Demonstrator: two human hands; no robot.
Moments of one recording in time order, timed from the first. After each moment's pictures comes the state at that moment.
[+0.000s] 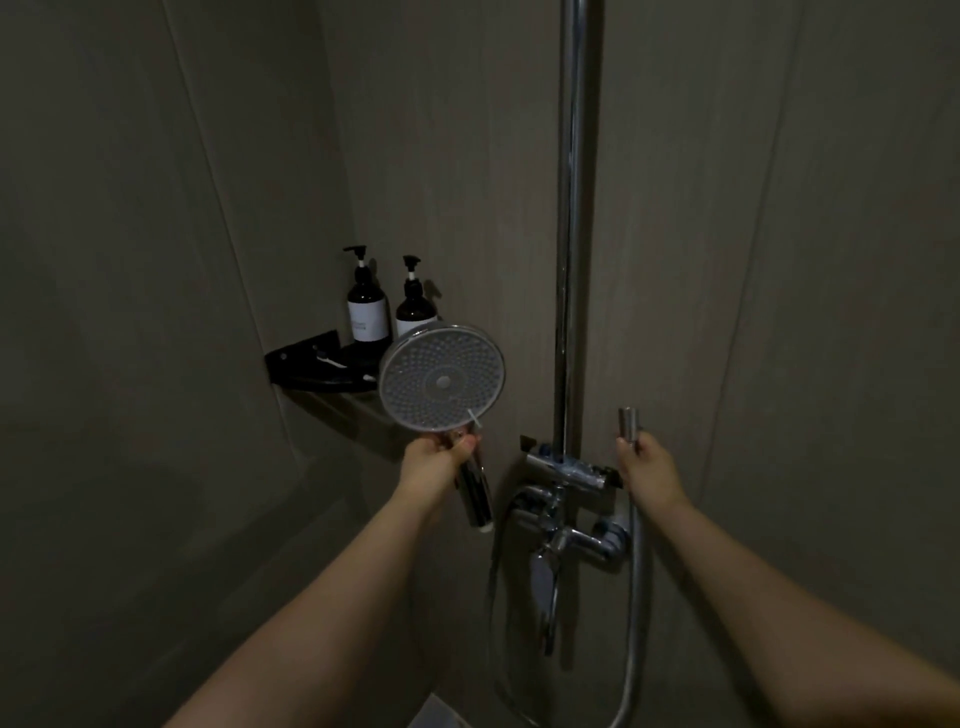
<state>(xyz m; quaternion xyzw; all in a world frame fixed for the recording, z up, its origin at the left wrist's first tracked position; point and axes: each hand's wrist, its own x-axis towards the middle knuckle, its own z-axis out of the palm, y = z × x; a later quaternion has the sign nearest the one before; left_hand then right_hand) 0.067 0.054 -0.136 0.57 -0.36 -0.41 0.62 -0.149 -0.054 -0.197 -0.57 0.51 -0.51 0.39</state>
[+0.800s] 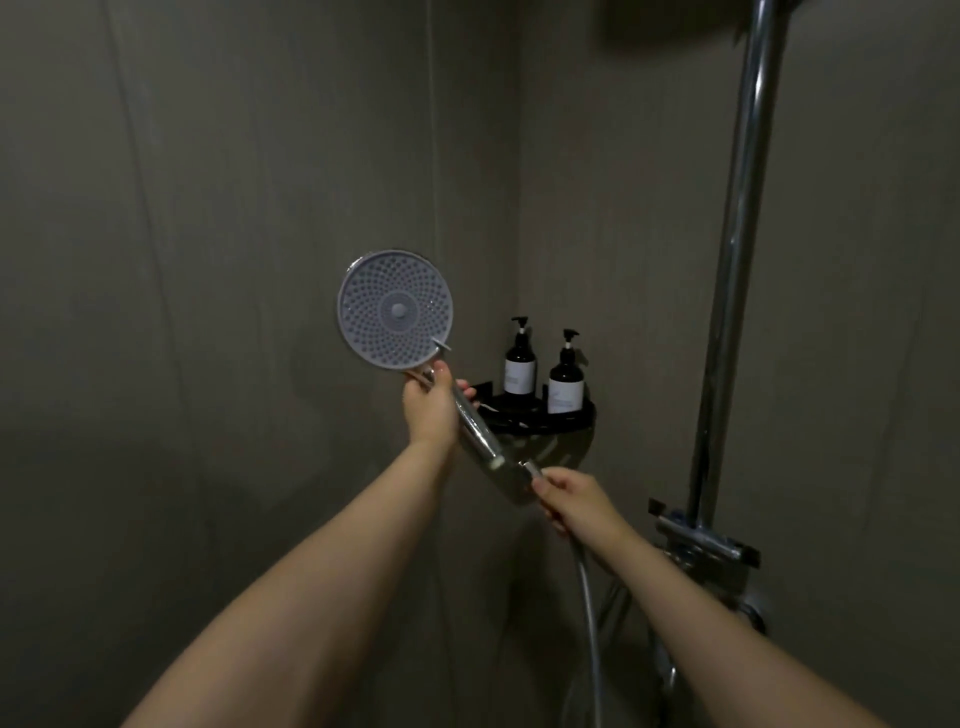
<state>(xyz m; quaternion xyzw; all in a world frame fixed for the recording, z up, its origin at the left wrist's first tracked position) 0.176 0.172 -0.007 0.43 -0.25 -0.23 0.84 0.029 0.118 -0.095 -0.73 0.26 -0.35 0.52</state>
